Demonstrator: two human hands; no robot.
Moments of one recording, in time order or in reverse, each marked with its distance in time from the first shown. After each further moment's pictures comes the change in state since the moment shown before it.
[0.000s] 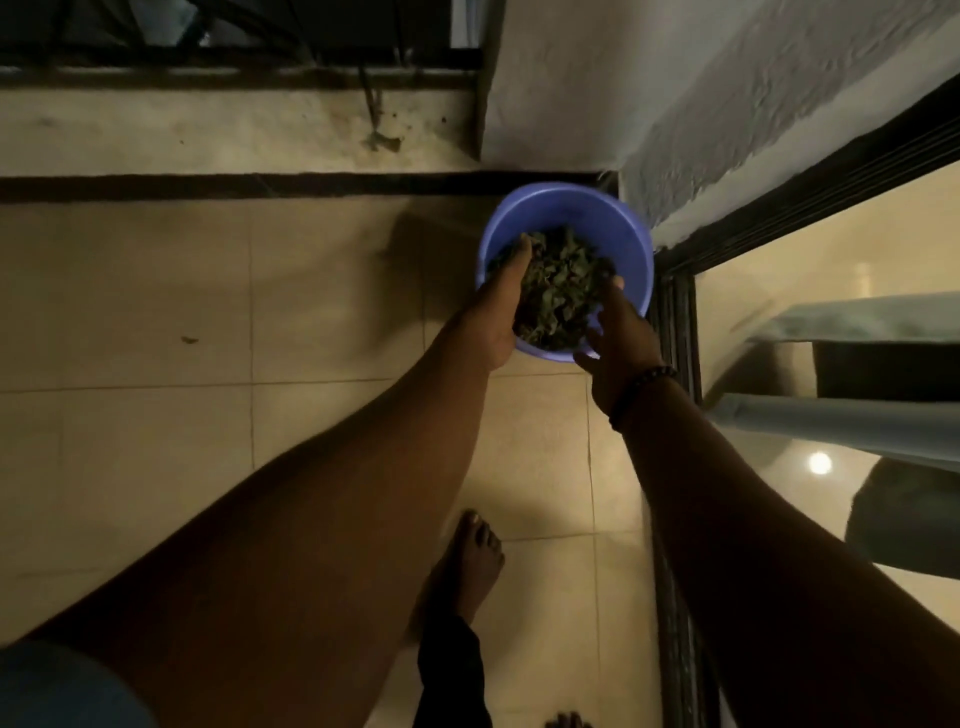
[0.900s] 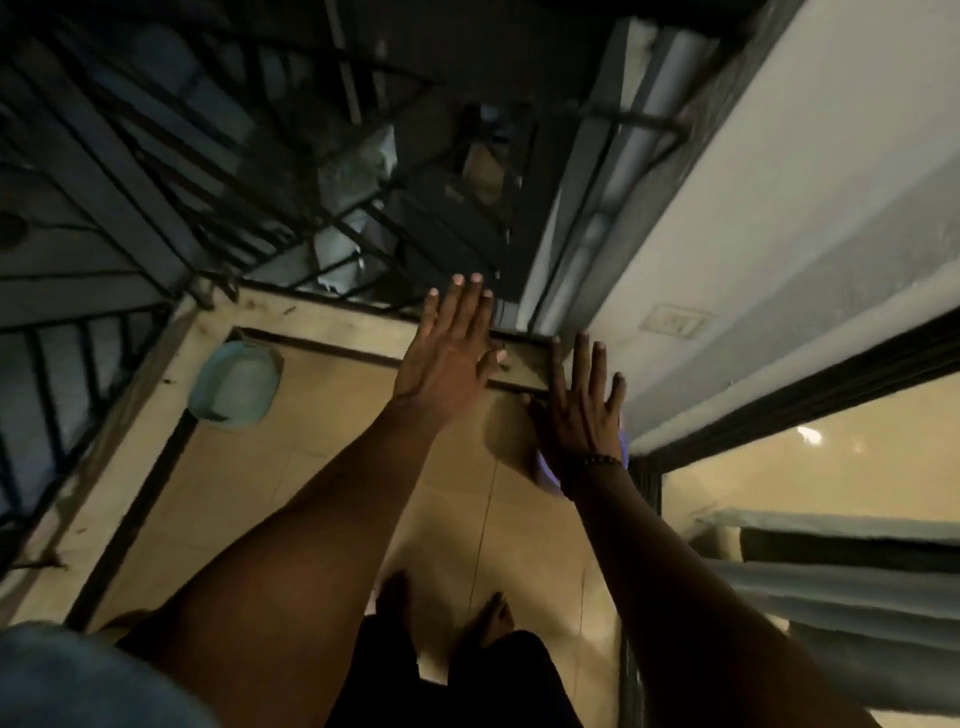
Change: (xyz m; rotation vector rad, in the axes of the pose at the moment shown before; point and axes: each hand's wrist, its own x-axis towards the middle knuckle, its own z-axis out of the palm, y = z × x) left_hand -0.487 0.178 -0.099 1.756 0.929 0.928; right_hand -0.394 -0.170 0.109 -1.612 0.033 -1.109
